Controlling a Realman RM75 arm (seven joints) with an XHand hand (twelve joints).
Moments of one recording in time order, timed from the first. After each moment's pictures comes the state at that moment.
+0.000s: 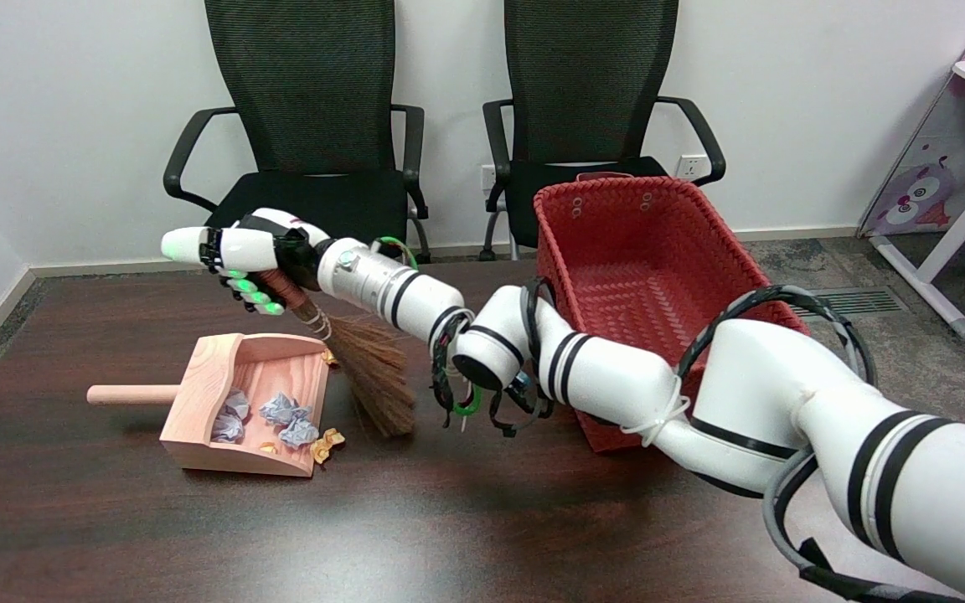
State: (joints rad) arm 0.92 -1.61 0.51 -0.57 0.55 -0.28 -1.54
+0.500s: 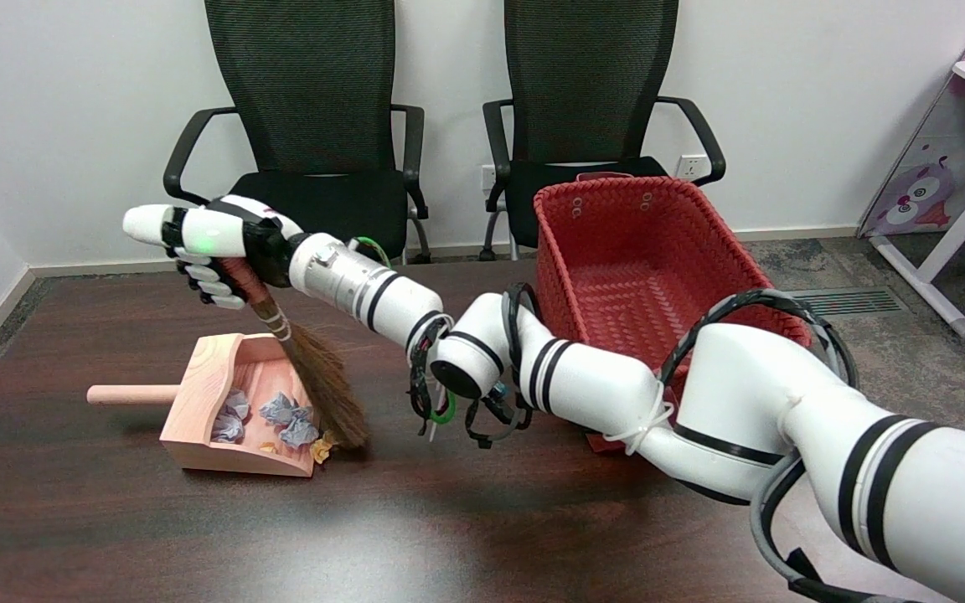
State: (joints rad) arm 0.93 -1.66 0.50 -0.55 0.62 -0.36 -1.49
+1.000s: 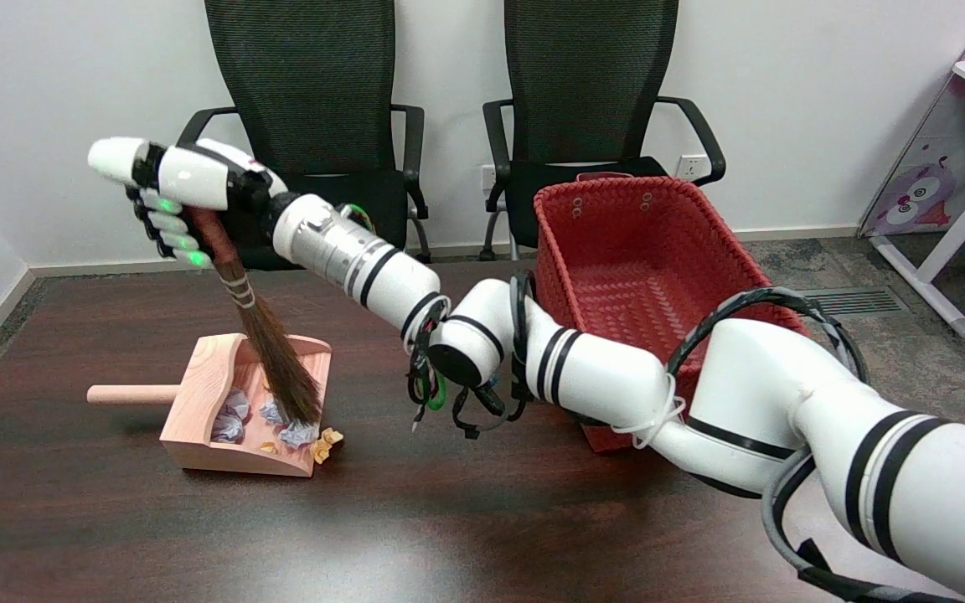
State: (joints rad) arm 0.93 -1.62 0.52 -0.69 0.68 -0.42 -1.49
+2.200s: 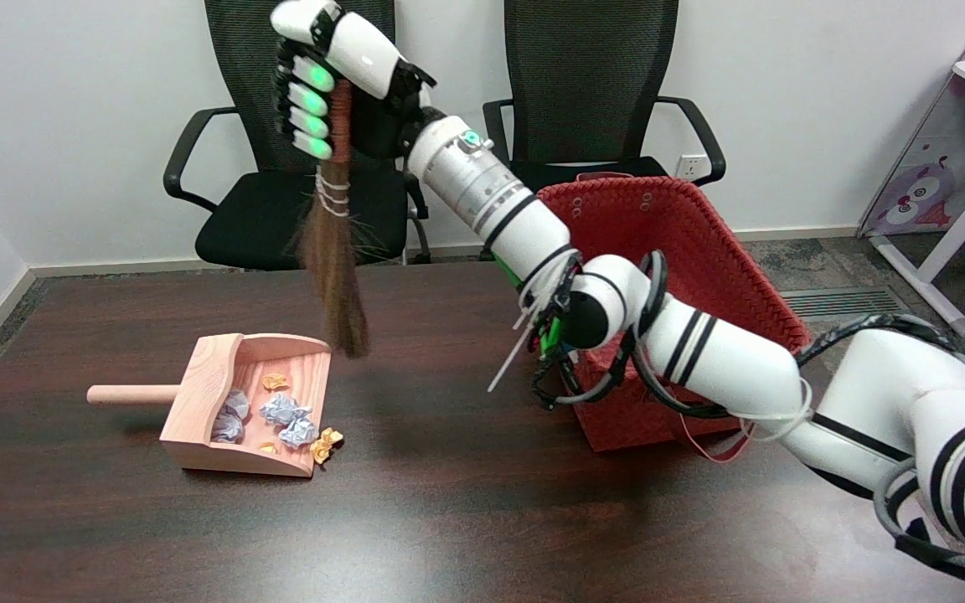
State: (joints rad) arm 0.81 -1.26 0.67 -1.19 1.02 -0.42 -1.67
